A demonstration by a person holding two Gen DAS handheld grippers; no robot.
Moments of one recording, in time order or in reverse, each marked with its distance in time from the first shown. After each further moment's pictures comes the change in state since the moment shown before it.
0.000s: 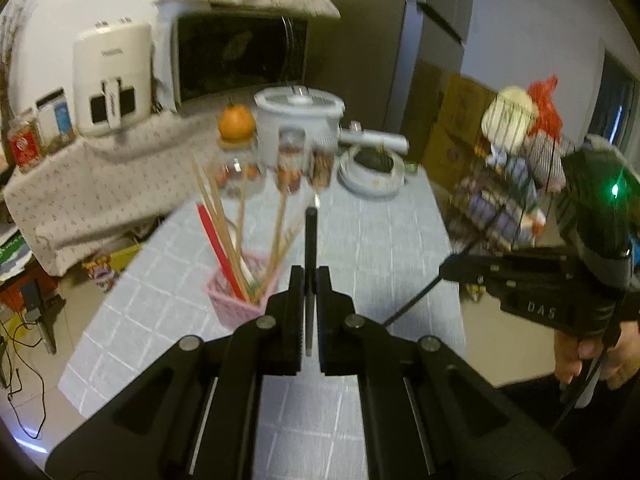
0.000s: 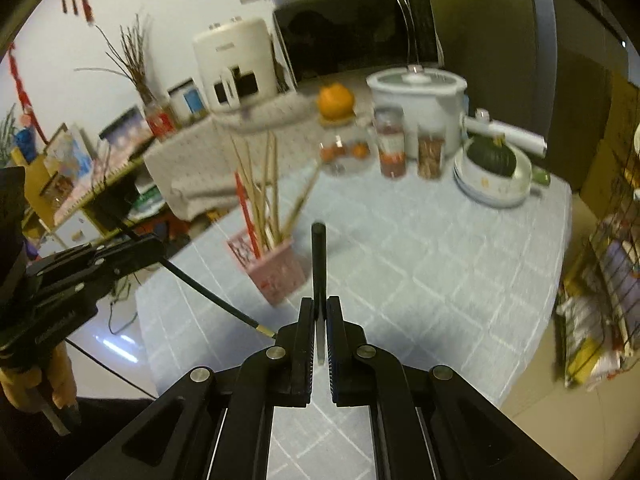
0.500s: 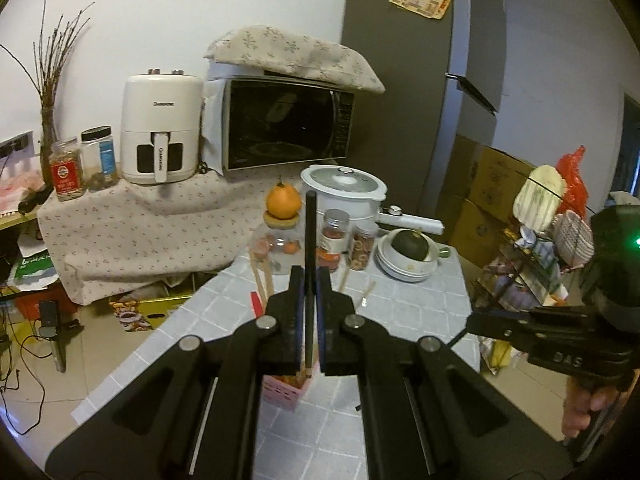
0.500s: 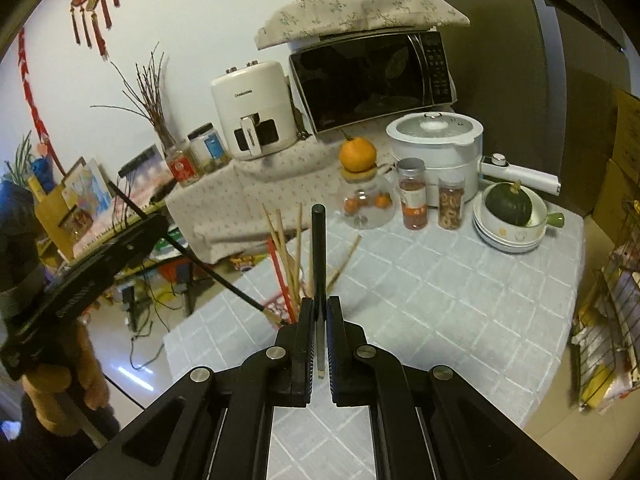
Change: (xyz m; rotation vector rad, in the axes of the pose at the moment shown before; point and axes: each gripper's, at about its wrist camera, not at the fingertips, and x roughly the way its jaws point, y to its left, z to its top) left arm -0.011 0.028 0.035 -0.085 -0.211 0.114; right arm -0.014 0.021 0.042 0.026 -0.103 0.070
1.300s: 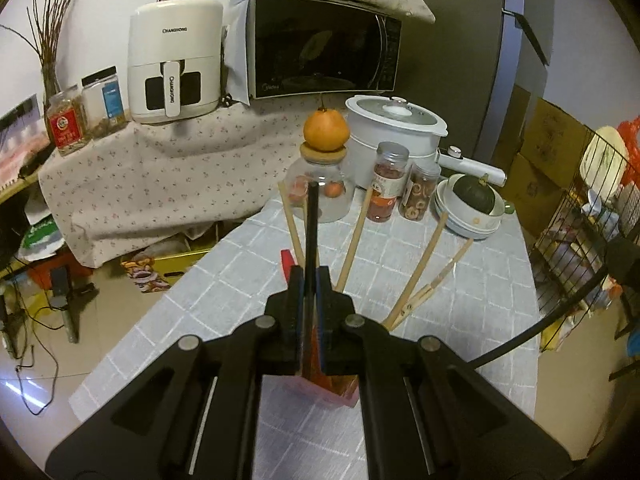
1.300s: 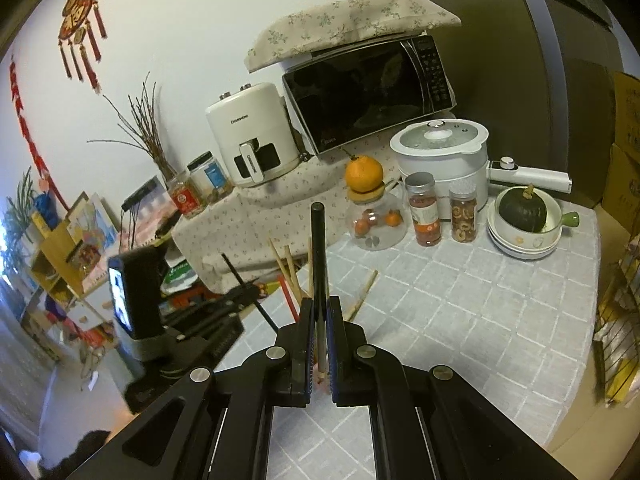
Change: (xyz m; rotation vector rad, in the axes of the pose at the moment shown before) left arm 0.095 0.022 -0.027 -0.016 0.202 0.124; right arm 0.017 0.001 0.020 0.088 -0.067 0.040
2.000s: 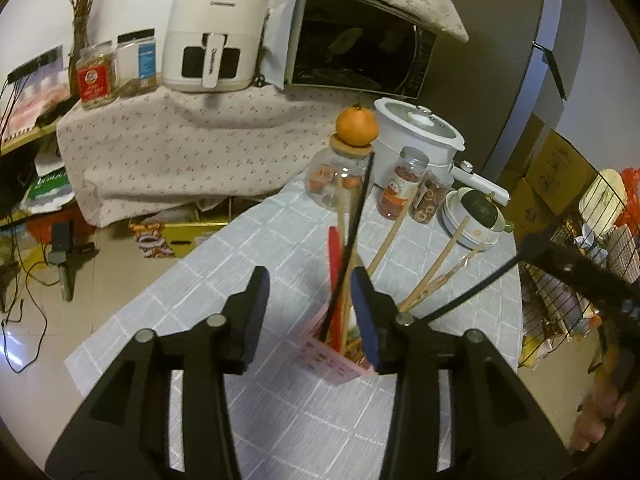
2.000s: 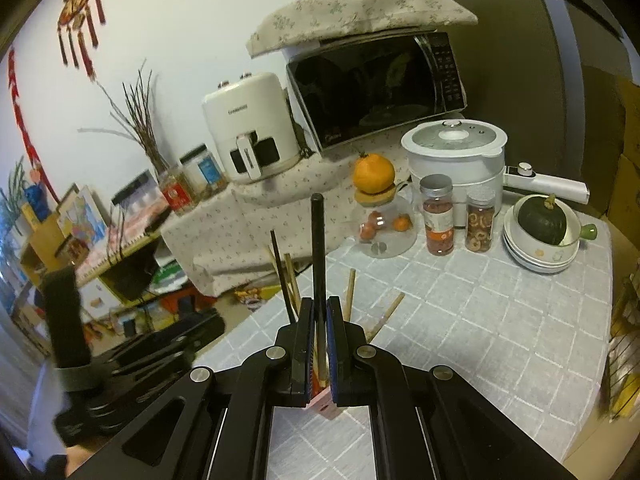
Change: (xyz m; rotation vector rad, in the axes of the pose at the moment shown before) left arm -0.020 0.044 -0.008 -0.146 0.055 -0.013; right arm 0.061 0.023 0.005 -0.052 0.025 -0.048
